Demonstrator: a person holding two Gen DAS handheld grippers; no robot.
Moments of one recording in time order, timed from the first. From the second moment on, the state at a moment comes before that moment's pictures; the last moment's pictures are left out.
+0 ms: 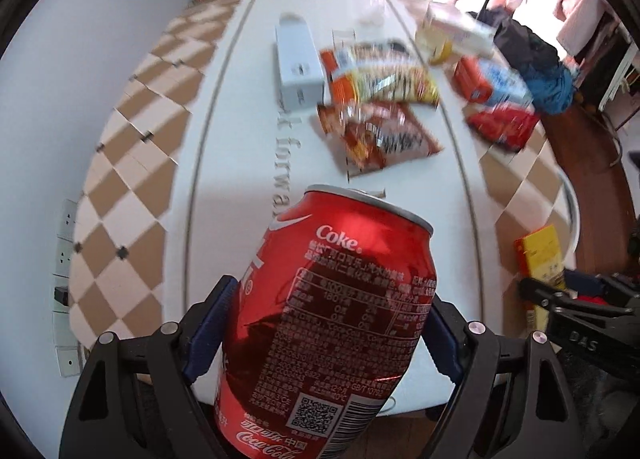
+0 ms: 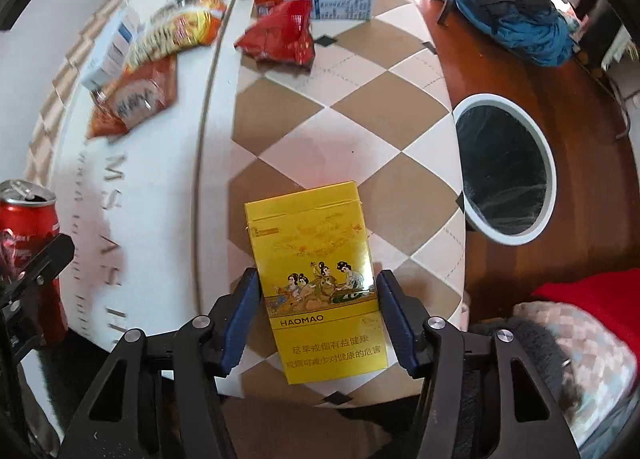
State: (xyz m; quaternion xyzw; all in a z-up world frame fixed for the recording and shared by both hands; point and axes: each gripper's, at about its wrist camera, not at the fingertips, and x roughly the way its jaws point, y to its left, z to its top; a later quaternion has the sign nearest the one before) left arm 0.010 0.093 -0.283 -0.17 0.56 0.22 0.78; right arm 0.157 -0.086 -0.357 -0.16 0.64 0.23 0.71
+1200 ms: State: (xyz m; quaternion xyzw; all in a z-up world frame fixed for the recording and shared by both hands) left arm 0.374 -0.160 -0.278 -0.16 0.57 -0.04 0.80; right arm 0.385 -0.395 -0.315 0.11 0.61 0.09 0.78
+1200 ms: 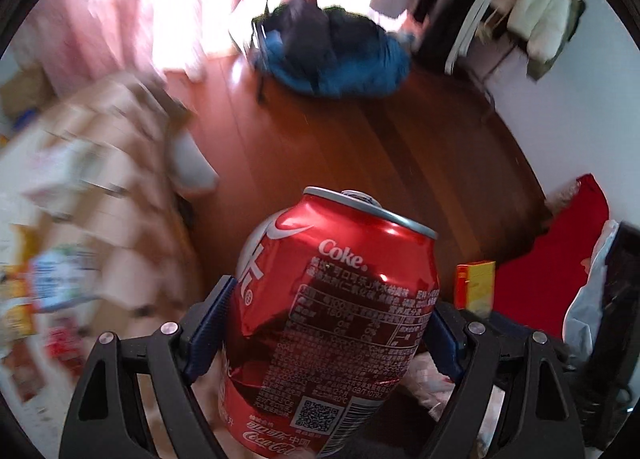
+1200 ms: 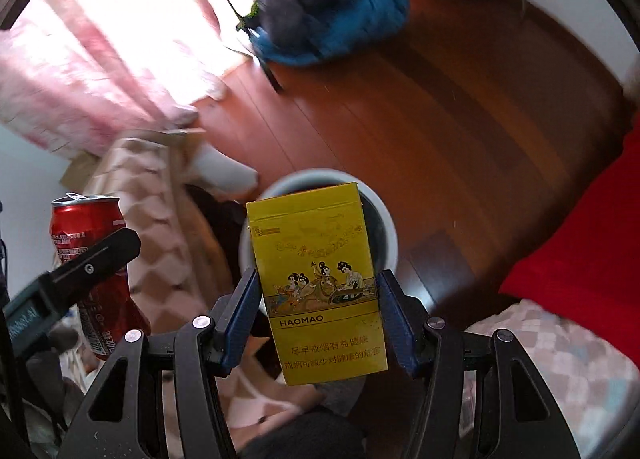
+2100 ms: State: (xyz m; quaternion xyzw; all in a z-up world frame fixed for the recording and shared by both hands) left arm 0.392 -0.159 -0.361 -0.08 0.64 0.06 0.76; right arm 0.422 -0.386 -0.438 0.02 0.69 0.06 0.73
